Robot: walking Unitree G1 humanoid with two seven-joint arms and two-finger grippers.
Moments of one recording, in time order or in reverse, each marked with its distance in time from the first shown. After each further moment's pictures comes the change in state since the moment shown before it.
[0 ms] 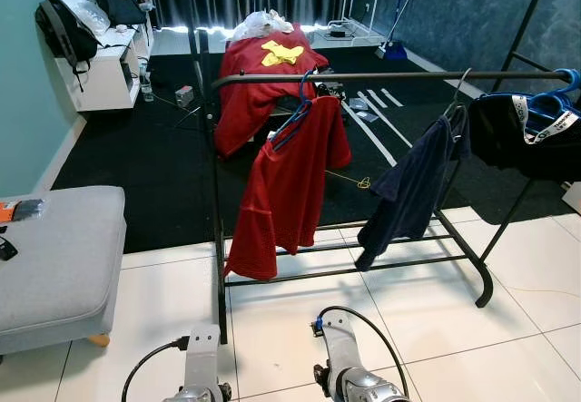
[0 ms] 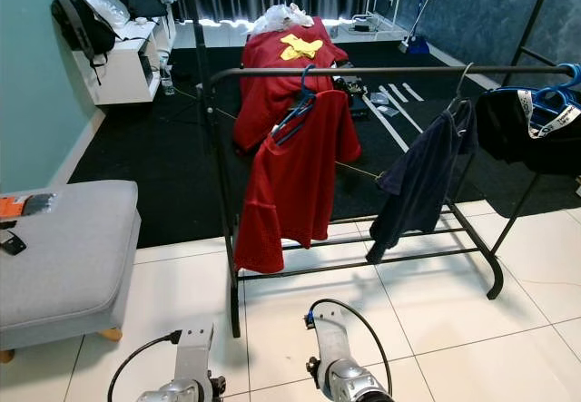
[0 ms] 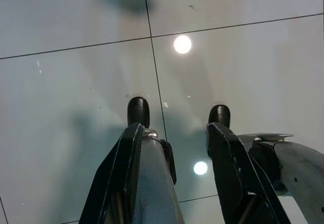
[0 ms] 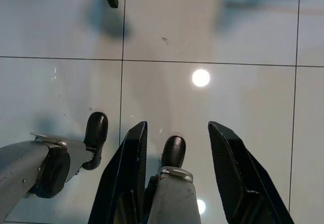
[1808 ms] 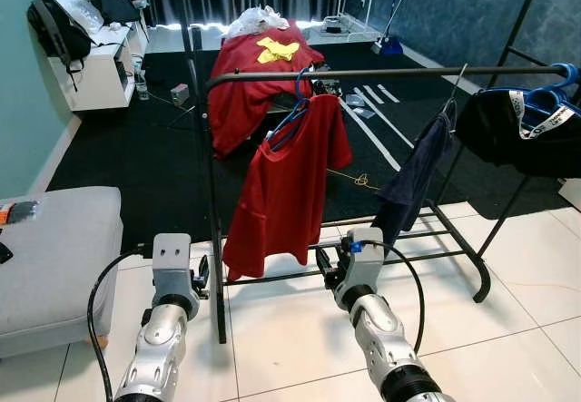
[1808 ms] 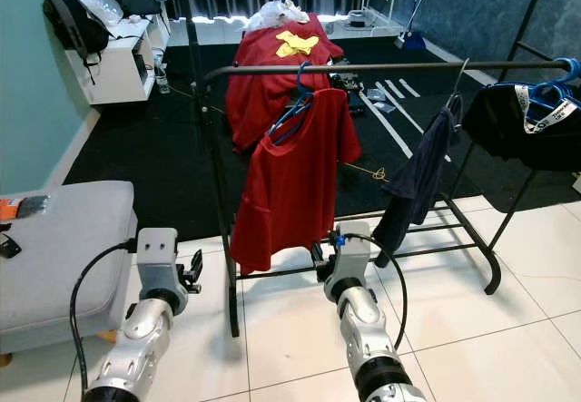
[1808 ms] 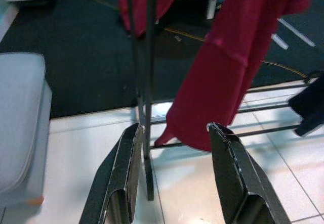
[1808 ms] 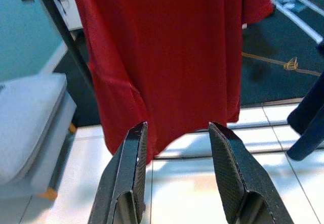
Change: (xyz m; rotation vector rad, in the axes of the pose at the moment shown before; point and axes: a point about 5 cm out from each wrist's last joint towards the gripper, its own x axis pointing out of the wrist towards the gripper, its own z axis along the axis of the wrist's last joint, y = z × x) left arm -0.070 0.025 0.130 0.043 -0.889 0.027; right arm -0.046 -0.026 0.130 0.133 -0.841 0.063
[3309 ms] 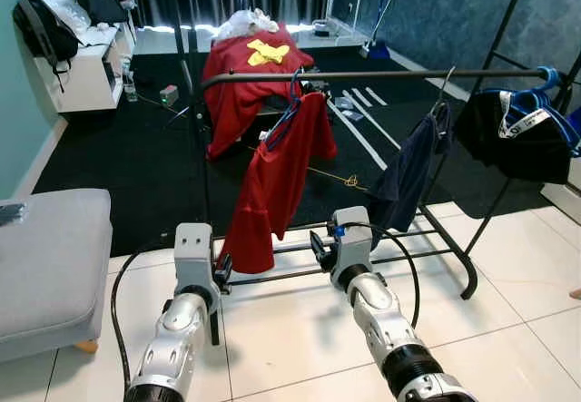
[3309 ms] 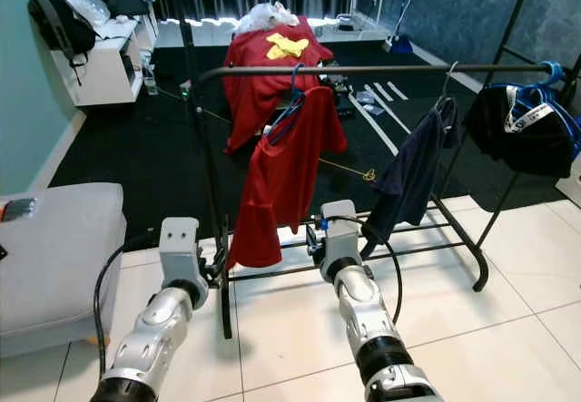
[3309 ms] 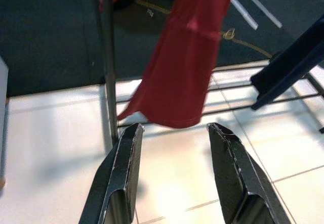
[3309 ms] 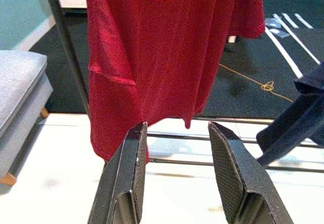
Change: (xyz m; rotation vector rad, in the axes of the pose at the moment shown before) left arm 0.008 -0.024 0.000 -0.070 0.148 -0.061; right arm 0.013 0.004 0.014 -0.174 0.033 0.011
